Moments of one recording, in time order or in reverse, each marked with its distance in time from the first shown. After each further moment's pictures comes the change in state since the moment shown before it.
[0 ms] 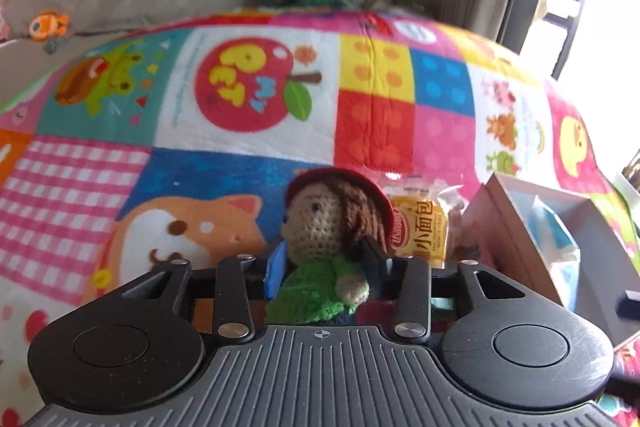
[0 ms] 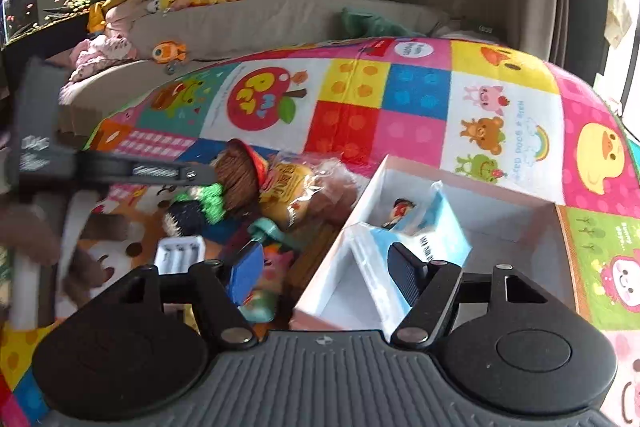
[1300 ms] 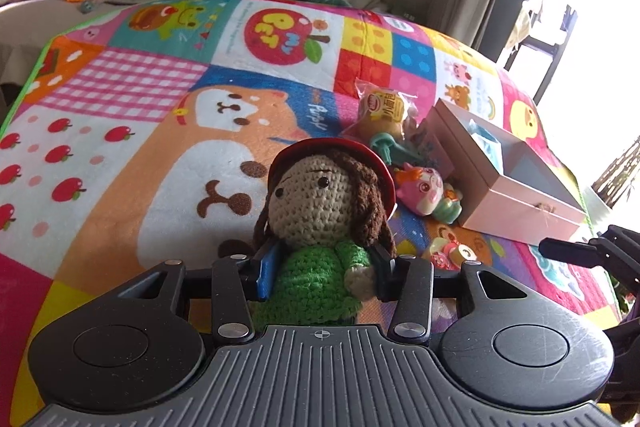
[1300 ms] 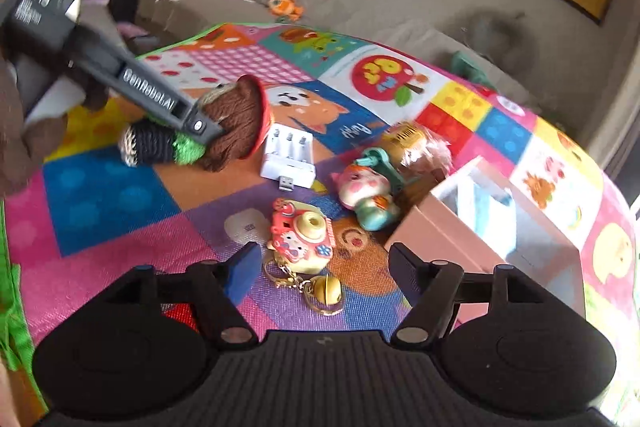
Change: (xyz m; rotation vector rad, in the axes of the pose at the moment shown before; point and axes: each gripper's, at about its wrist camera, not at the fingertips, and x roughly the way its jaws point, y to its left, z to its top) left arm -0.146 0.019 -0.144 -0.099 -0.062 -0.063; right arm -0.052 0.071 -0.101 -0.426 -0.030 0.023
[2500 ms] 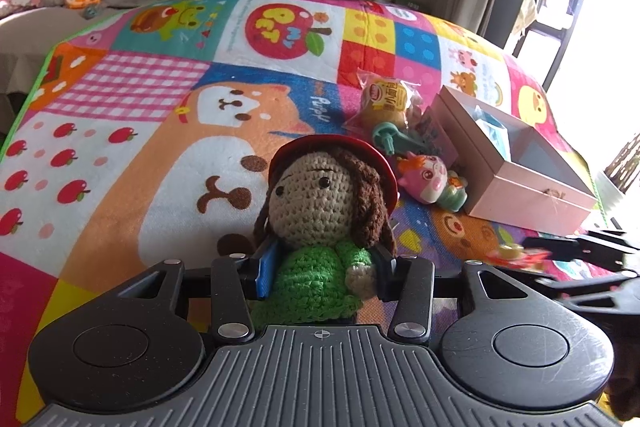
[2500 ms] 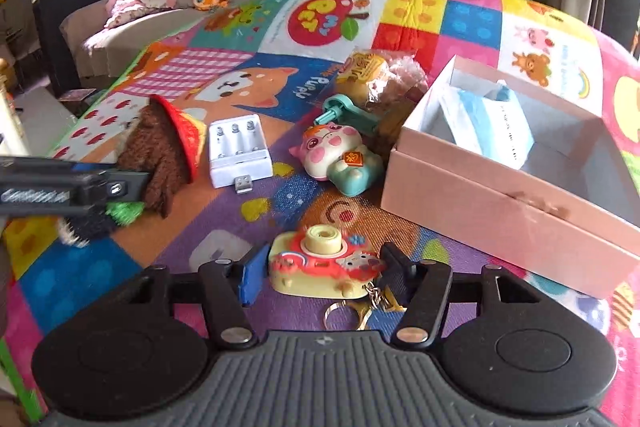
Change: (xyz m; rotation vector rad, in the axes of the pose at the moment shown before) left arm 0.001 -0.012 -0.002 0.038 0.025 0.050; right arm 0.030 -0.037 -0.001 0.340 0.093 0.041
